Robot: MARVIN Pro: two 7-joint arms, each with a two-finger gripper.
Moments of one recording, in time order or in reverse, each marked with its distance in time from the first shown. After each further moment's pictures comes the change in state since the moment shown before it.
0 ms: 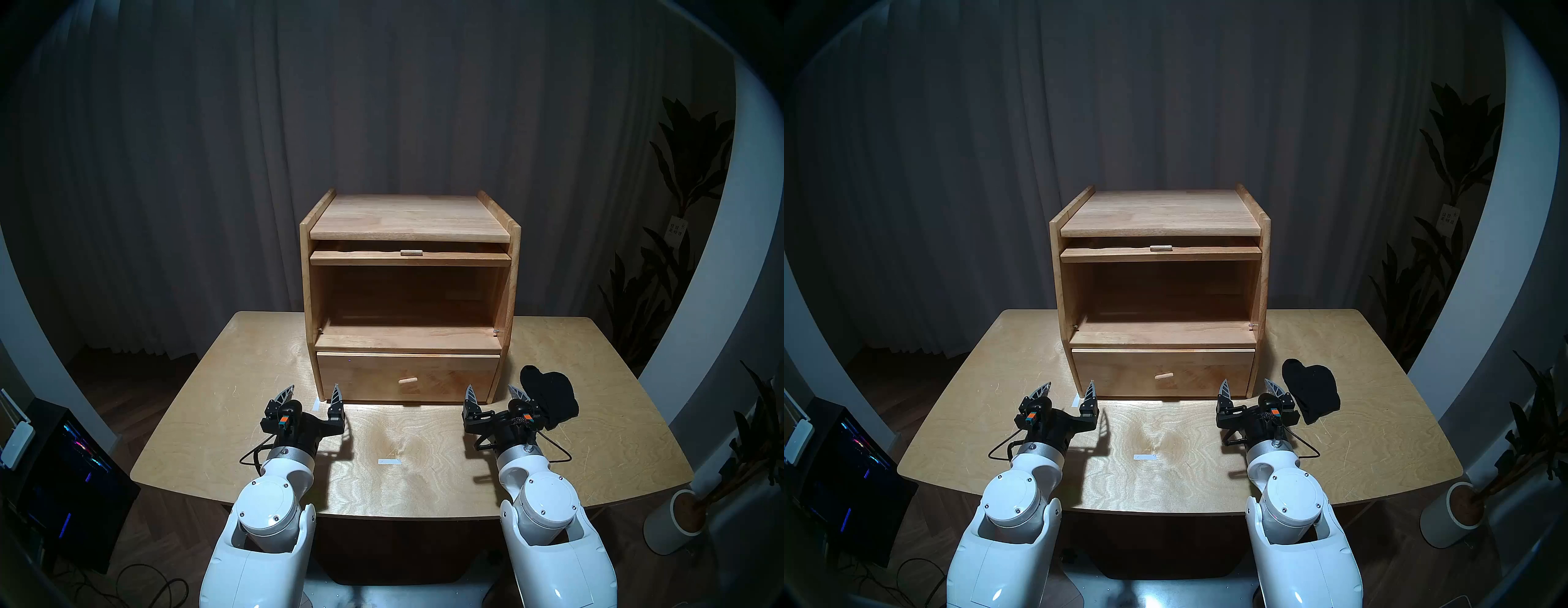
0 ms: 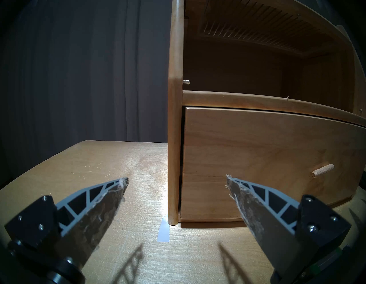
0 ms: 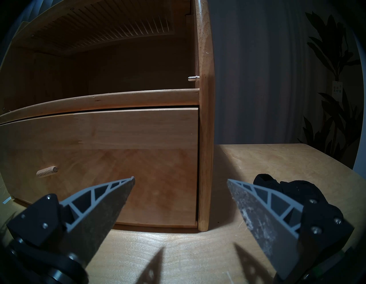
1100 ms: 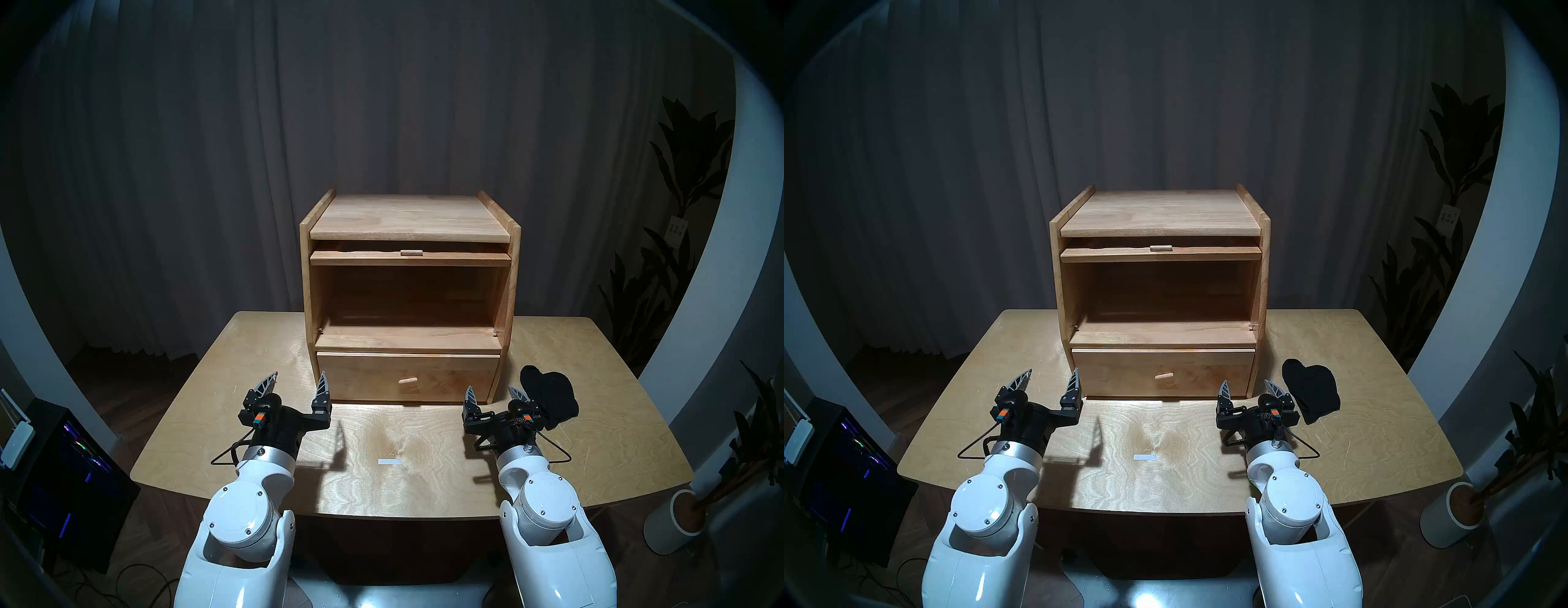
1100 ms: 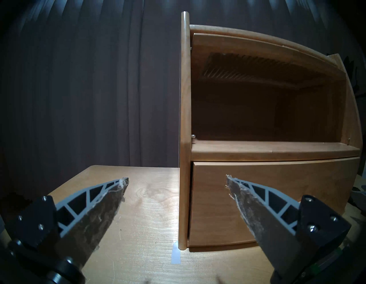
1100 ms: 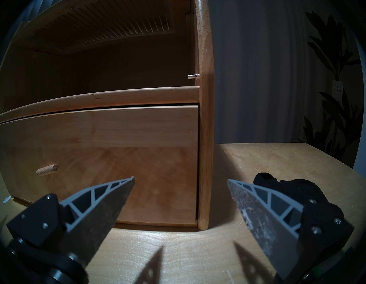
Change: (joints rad) left arm 0.120 0.032 -0.038 -0.221 -0.031 0.002 -0.037; right arm 0.000 0.000 0.000 0.003 0.000 0.000 0.000
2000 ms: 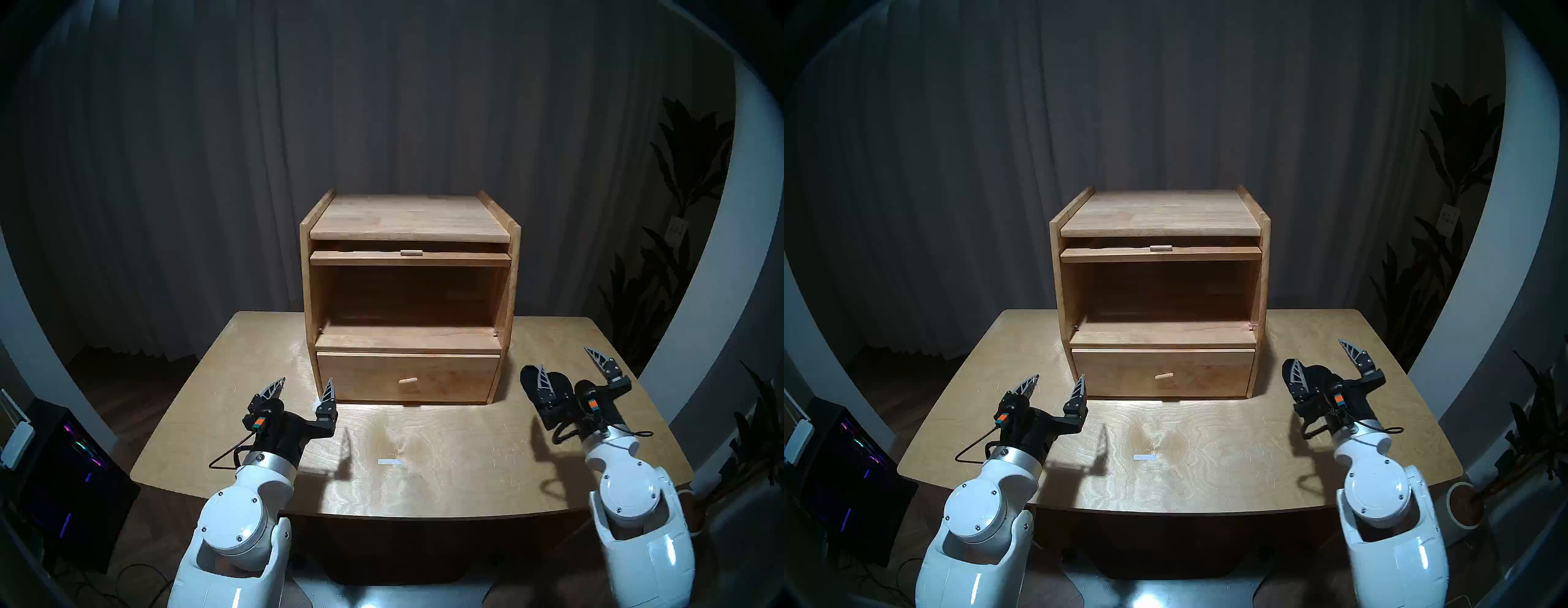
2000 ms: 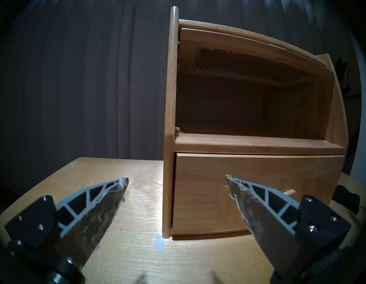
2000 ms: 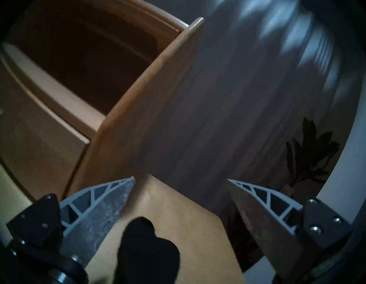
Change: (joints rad) left arm 0.026 0.024 0.015 -0.017 -0.050 0.031 -0.040; right arm -0.126 0.251 0.292 -0.234 -0.423 -0.025 0.099
